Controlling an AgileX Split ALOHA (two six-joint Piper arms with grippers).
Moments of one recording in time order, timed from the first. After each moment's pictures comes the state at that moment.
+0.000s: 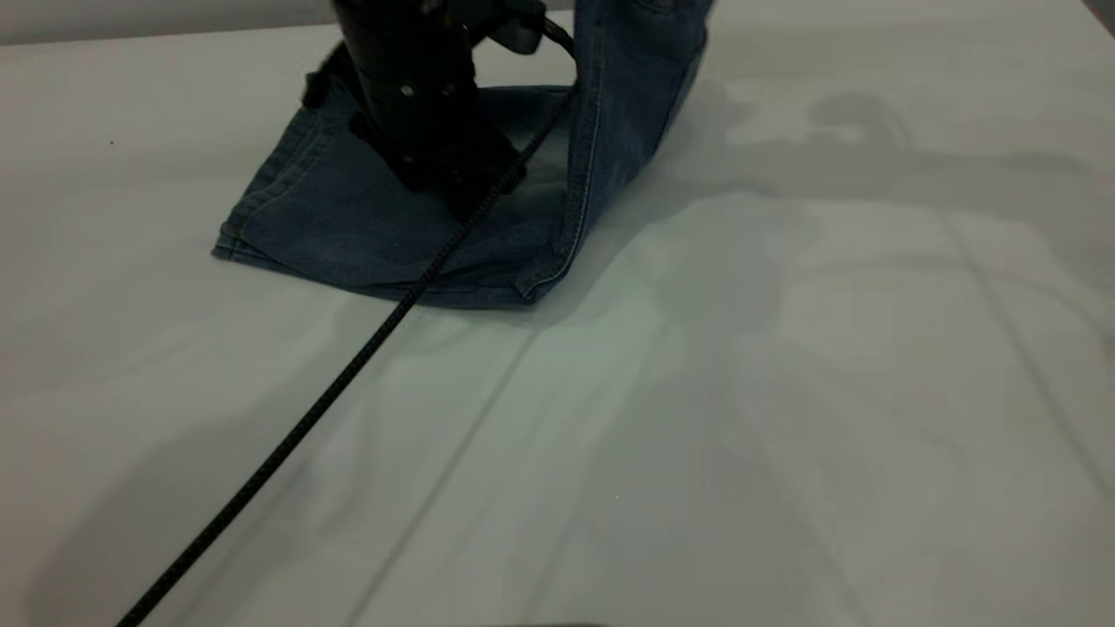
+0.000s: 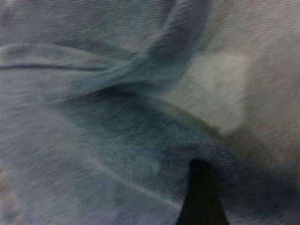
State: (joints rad) left arm -0.50 2.36 -1.59 0.25 0.50 -0.03; right arm 0.05 2.20 -1.50 1.64 1.15 -1.09
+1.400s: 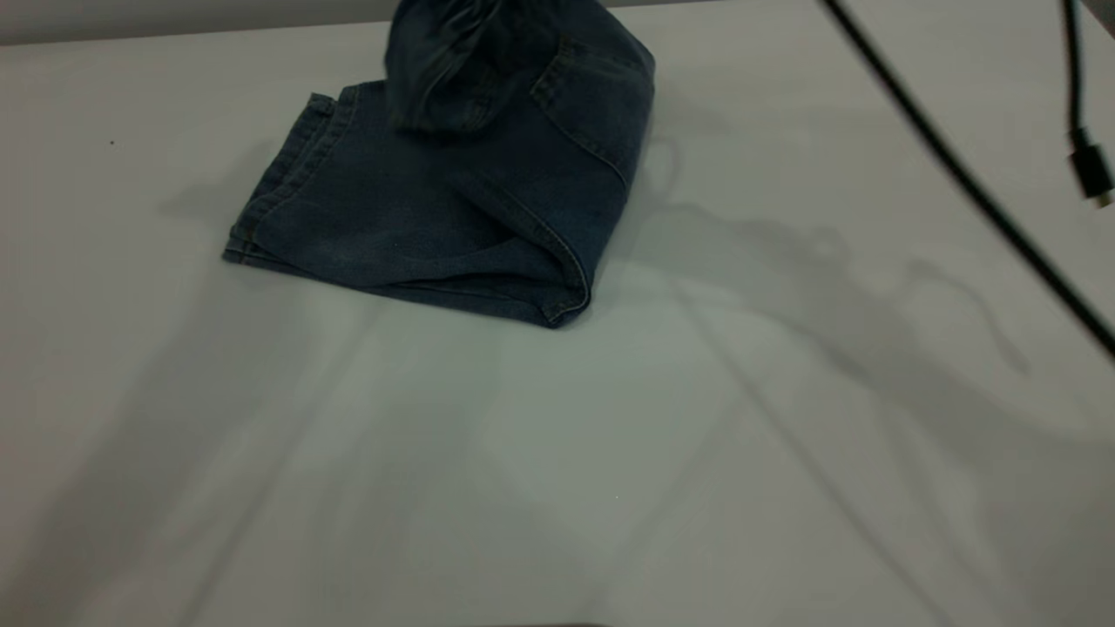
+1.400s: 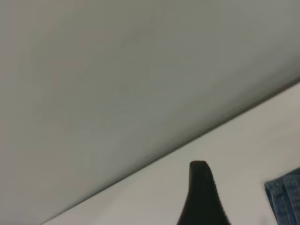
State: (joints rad) left arm -0.37 1.61 -1.59 0.56 0.59 -0.08; right arm 0.51 2.22 -1.53 1.63 0.42 -1.33
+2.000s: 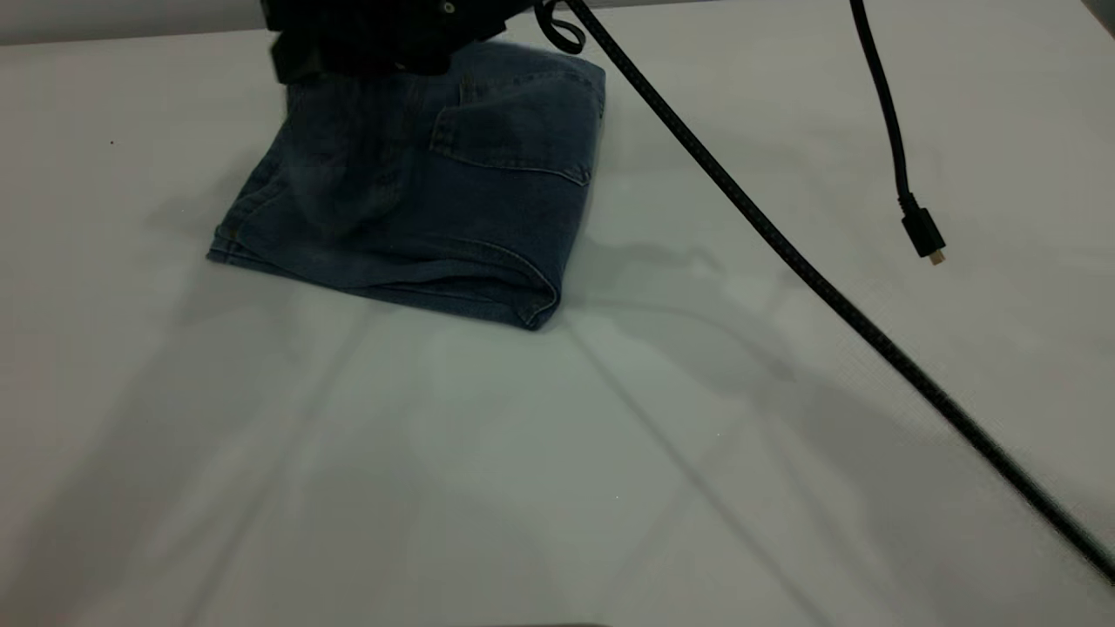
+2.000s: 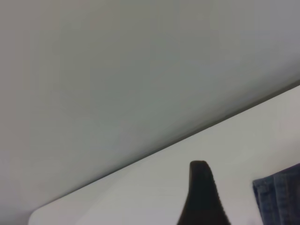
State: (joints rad) left arm -0.37 1.58 -1.58 0.55 0.62 -0.12; right arm 0.64 2.38 -1.69 1.71 0.39 -1.42
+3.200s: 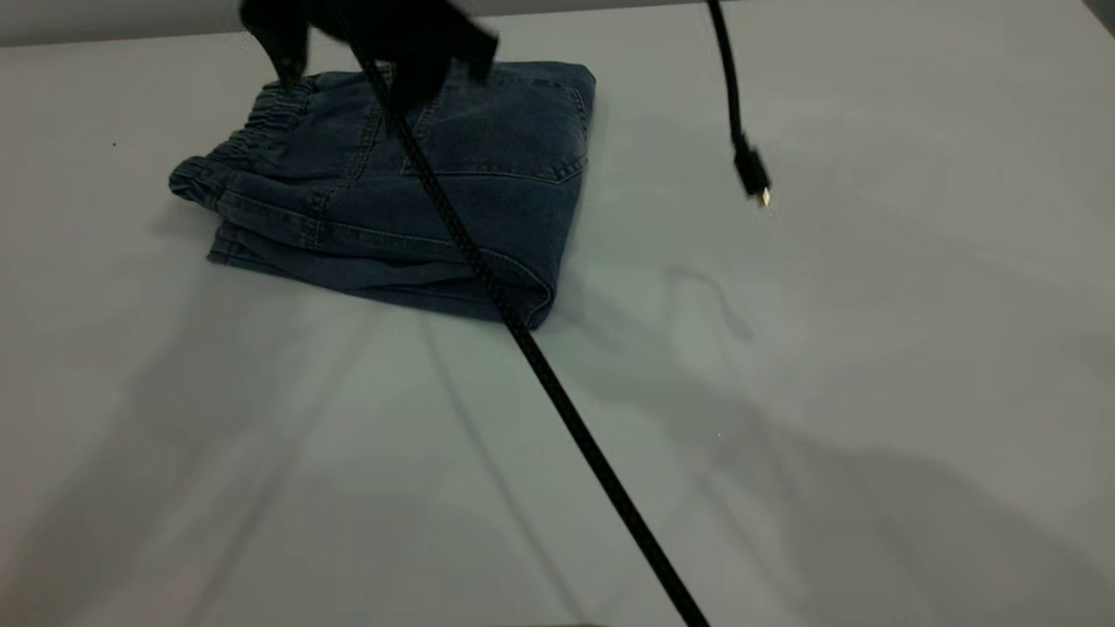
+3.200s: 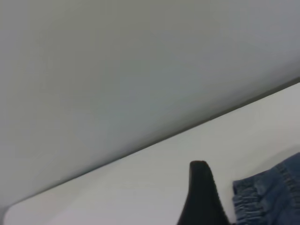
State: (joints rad) left arm -0.37 1.58 -1.58 0.49 0.62 -0.15; right arm 0.75 2.53 -2.21 0.11 0.75 1.01
